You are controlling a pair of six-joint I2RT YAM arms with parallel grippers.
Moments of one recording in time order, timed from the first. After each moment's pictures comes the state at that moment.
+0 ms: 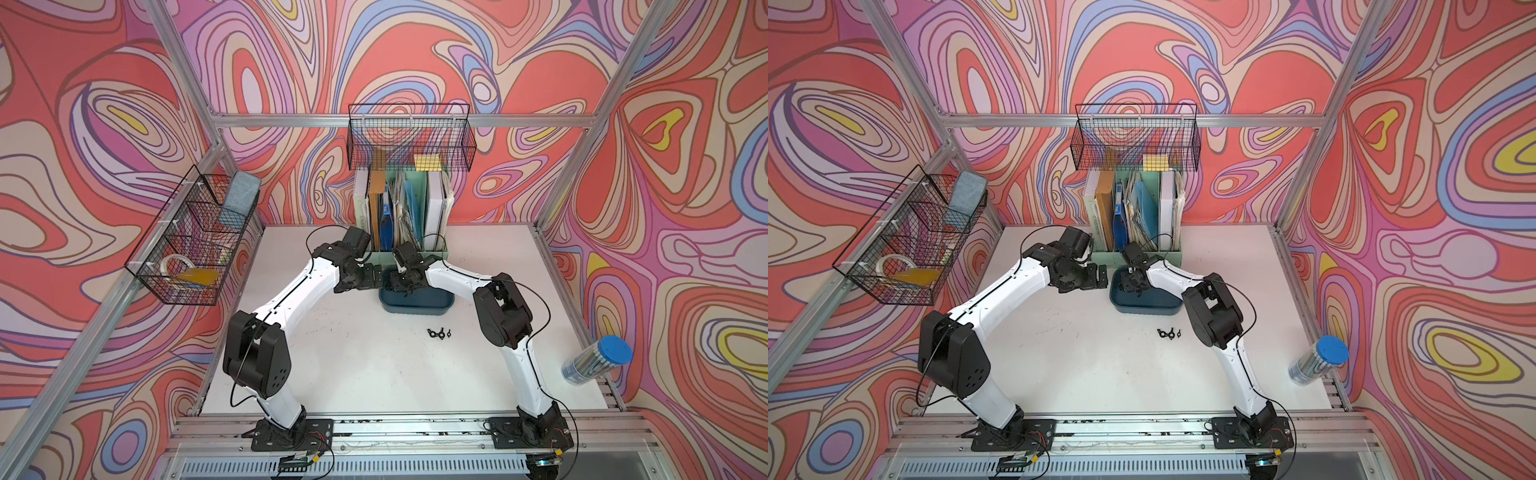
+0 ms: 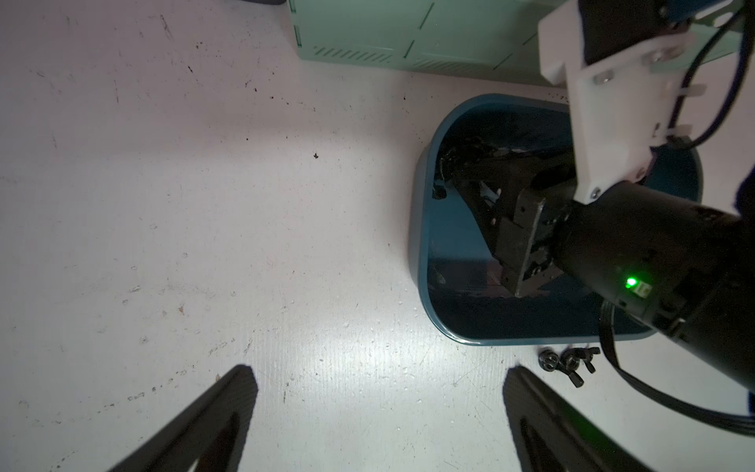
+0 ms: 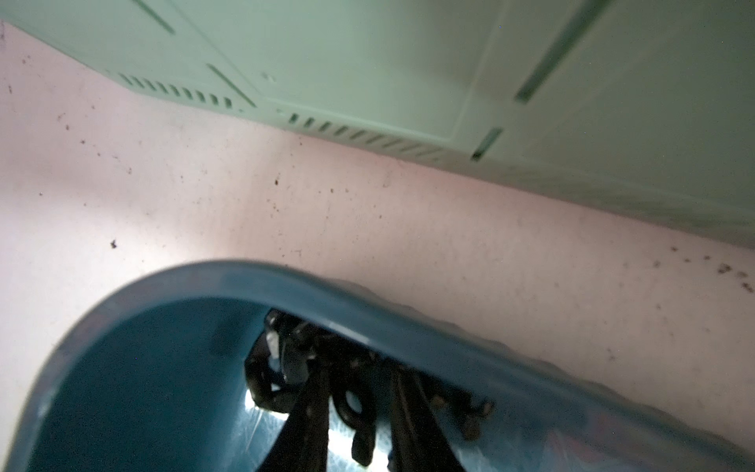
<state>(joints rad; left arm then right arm) -0.43 1.68 1.47 -0.92 0.01 -0.48 0.61 2.29 1.77 -0.53 0.01 0.35</state>
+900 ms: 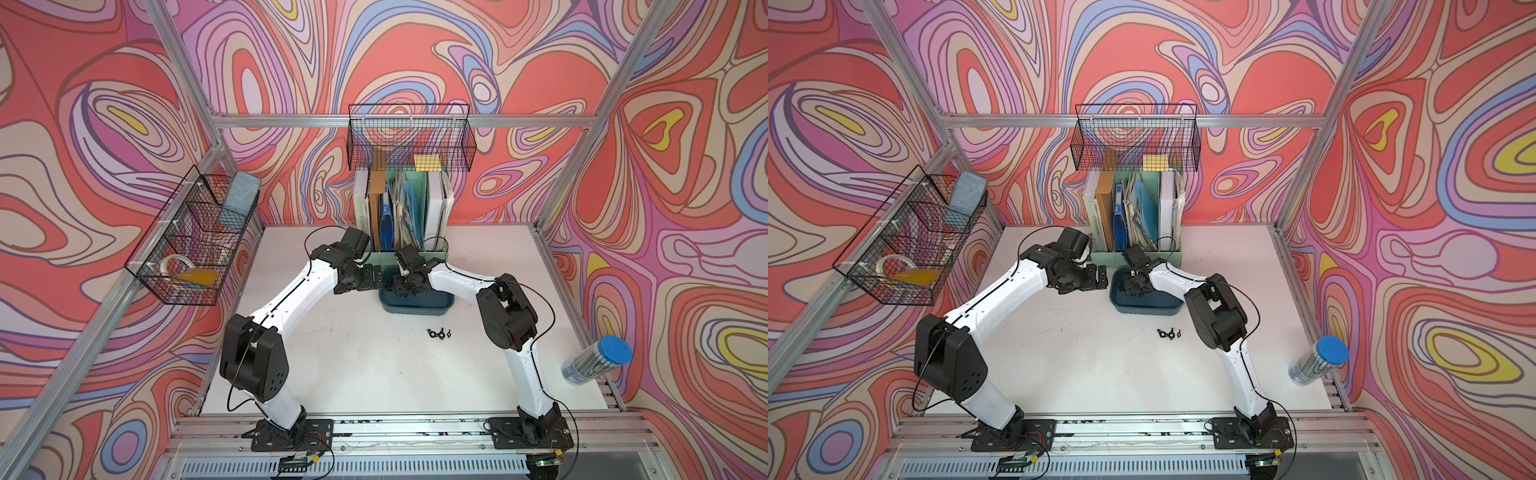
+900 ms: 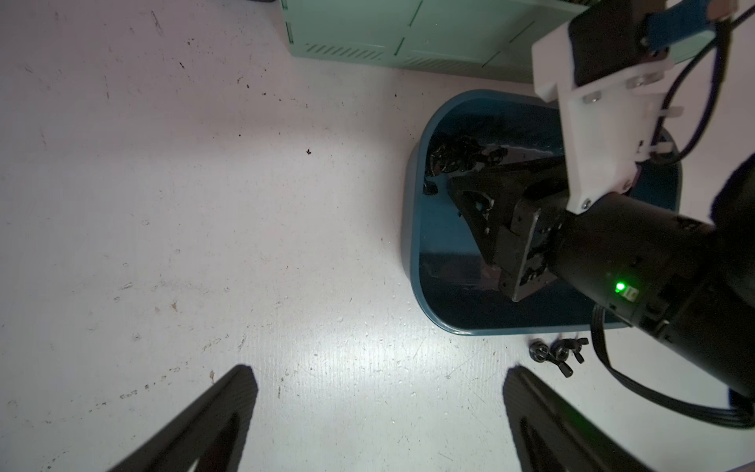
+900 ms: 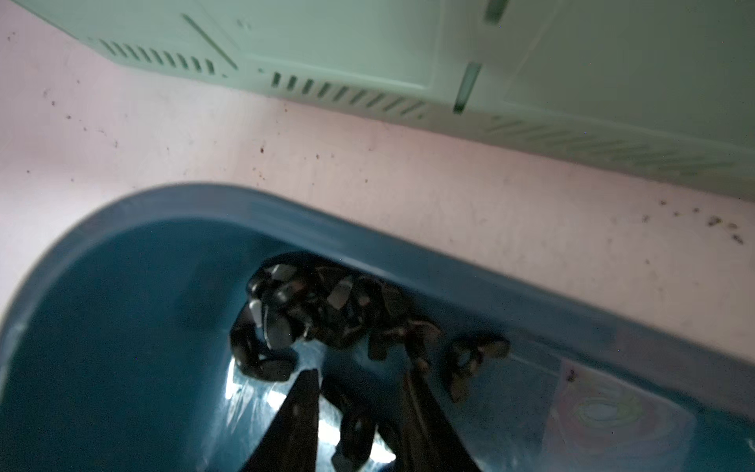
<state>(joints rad) -0.43 1.66 1.46 -0.92 0.04 -0.48 0.61 2.23 1.68 -0.51 0.01 0.37</state>
